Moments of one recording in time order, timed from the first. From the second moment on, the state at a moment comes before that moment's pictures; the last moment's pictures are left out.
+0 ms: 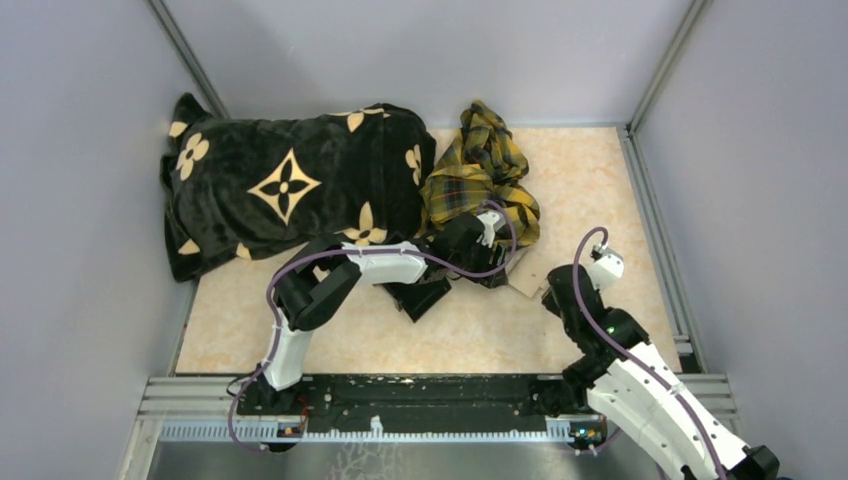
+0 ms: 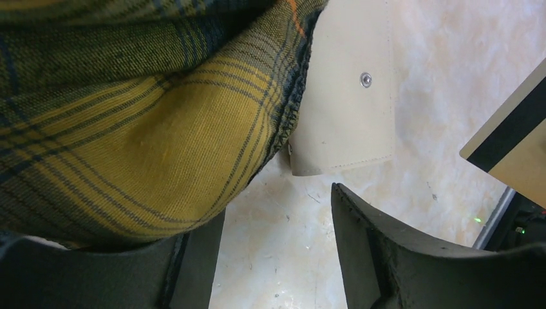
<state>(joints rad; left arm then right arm) -0.97 2.07 1.30 0.12 0.17 -0.45 0.54 0.53 0.48 -0.74 0.54 0.94</state>
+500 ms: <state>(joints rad) -0.97 2.11 1.36 0.11 0.16 -0.45 0.30 0.62 0.39 -0.59 0.36 0.87</state>
